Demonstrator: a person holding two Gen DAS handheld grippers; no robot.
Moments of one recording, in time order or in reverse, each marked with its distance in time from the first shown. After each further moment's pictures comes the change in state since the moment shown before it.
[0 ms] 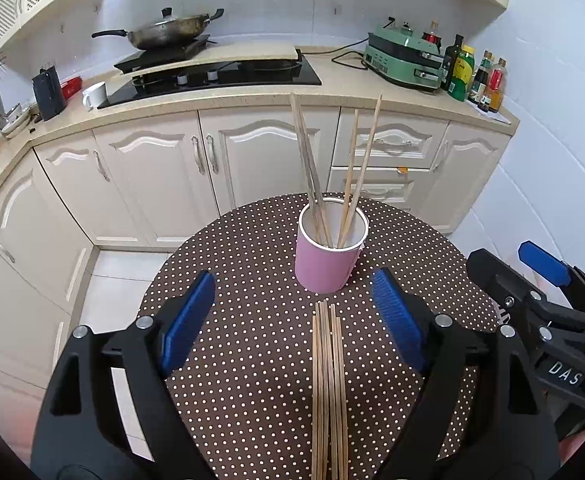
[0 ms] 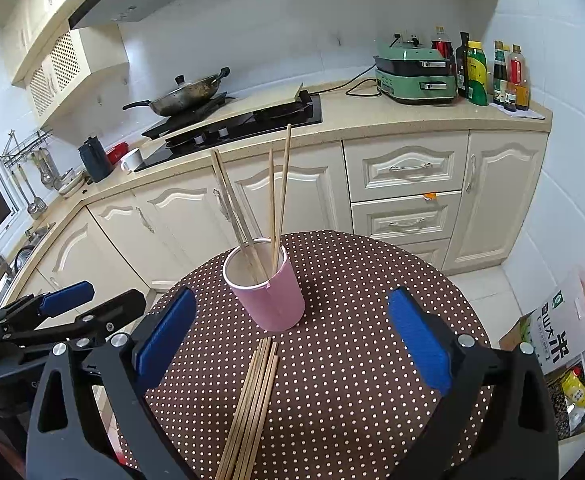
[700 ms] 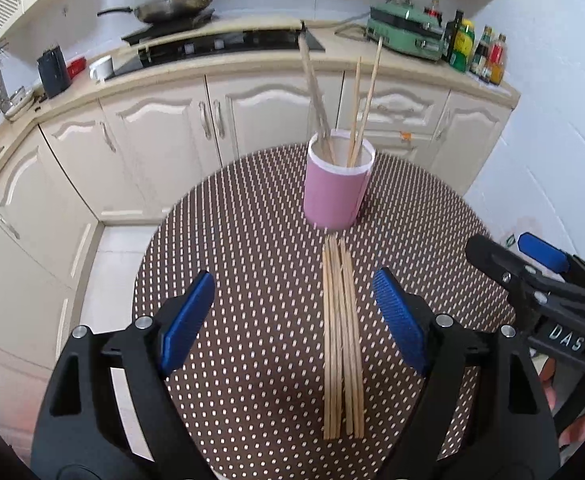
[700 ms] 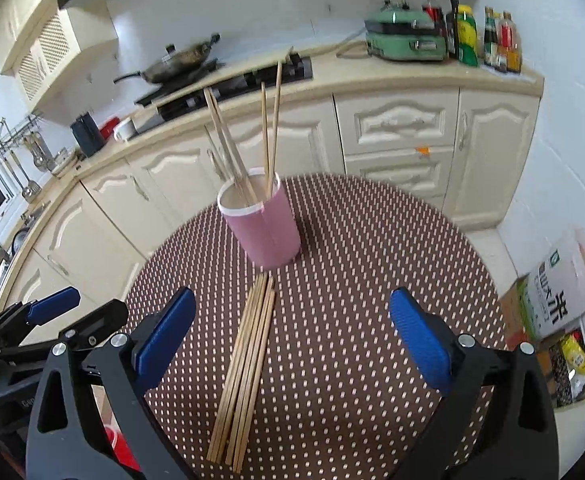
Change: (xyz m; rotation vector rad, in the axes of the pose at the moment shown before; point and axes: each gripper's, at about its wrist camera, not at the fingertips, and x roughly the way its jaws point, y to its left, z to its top) left arm -0.005 0.012 -0.066 0.011 0.099 0.015; right arm 0.002 0.000 -0.055 0.032 0.131 -0.022
